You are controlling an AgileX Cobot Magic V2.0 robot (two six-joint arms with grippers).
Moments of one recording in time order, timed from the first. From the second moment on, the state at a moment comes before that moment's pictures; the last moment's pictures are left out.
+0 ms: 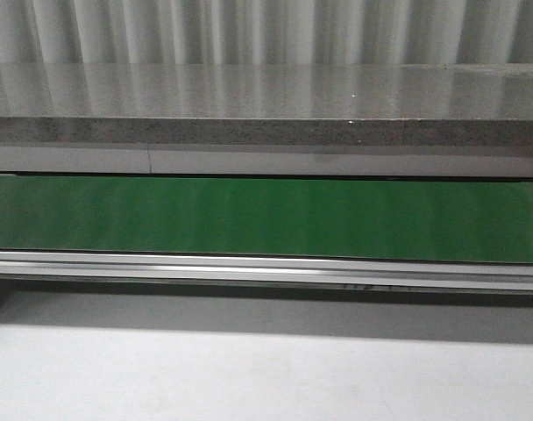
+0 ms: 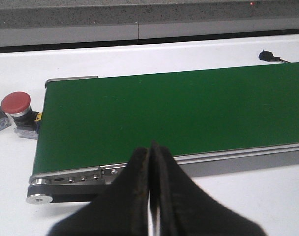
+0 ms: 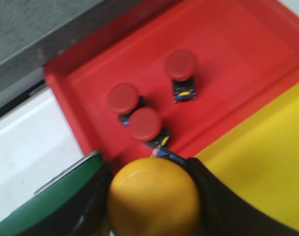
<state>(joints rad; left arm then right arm) -0.21 0.57 -0.55 -0.05 0.57 0.06 -0.68 1.30 -1.00 0.23 0.51 -0.02</state>
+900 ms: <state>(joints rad) -0.21 0.57 -0.55 -0.05 0.57 0.06 -0.78 1.73 -1.00 0.31 0.41 0.02</state>
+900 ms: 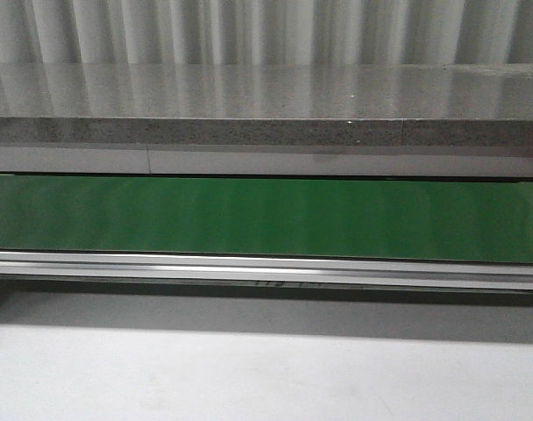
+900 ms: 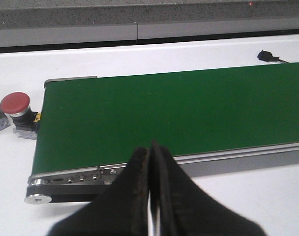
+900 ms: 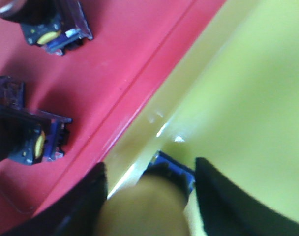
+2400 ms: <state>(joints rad) -0.21 0.57 -0.55 -0.05 0.57 0.06 0.04 0.81 -0.75 0.25 0.67 -0.27</state>
